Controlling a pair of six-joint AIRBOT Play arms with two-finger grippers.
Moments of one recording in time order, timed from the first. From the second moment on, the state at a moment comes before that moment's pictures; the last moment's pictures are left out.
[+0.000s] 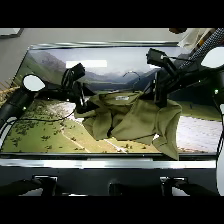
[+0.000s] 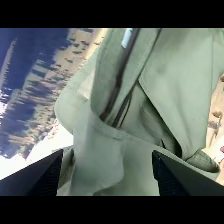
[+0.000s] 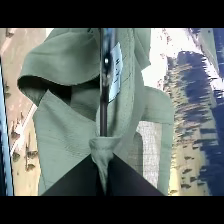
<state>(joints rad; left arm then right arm) -0.31 -1.35 1.33 0.75 -1.11 -0.36 0.08 -1.33 1.61 -0.87 1.60 0.34</state>
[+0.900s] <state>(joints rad) -0.31 -1.38 1.34 0.75 -0.99 -0.35 0.08 -1.33 1.61 -0.94 1.58 0.42</state>
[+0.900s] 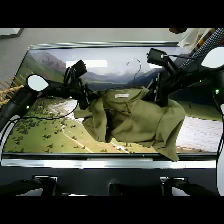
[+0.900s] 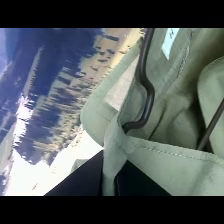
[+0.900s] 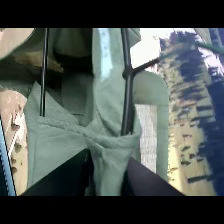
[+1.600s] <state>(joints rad) -0.31 -1.36 1.34 0.81 -0.93 -0.33 0.08 -1.25 1.61 -1.16 1.56 0.55</state>
